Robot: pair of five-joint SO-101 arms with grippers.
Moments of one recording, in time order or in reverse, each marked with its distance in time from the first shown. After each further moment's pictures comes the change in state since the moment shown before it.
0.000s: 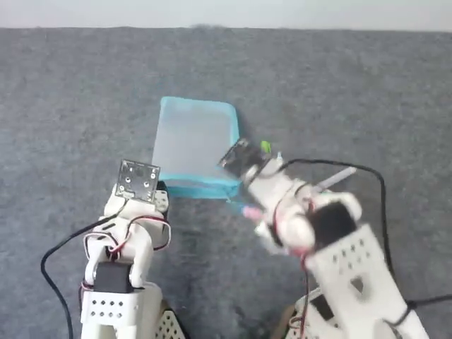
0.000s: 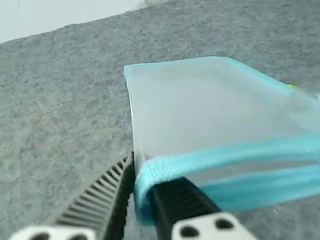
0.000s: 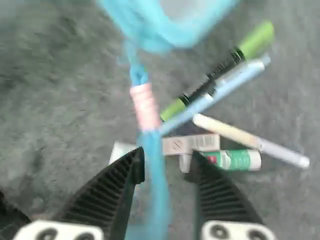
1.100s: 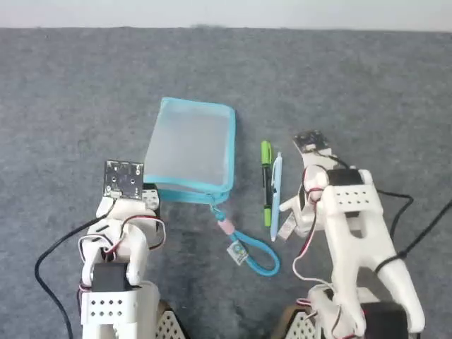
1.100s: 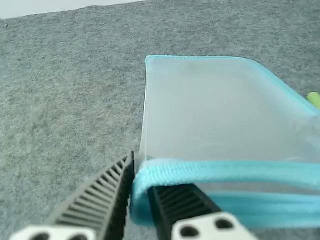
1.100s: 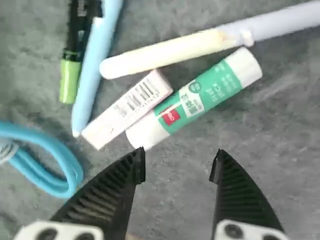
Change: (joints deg) left arm -5.4 0.0 1.1 0.0 3.8; right arm 27.2 26.5 12.3 -17.8 -14.2
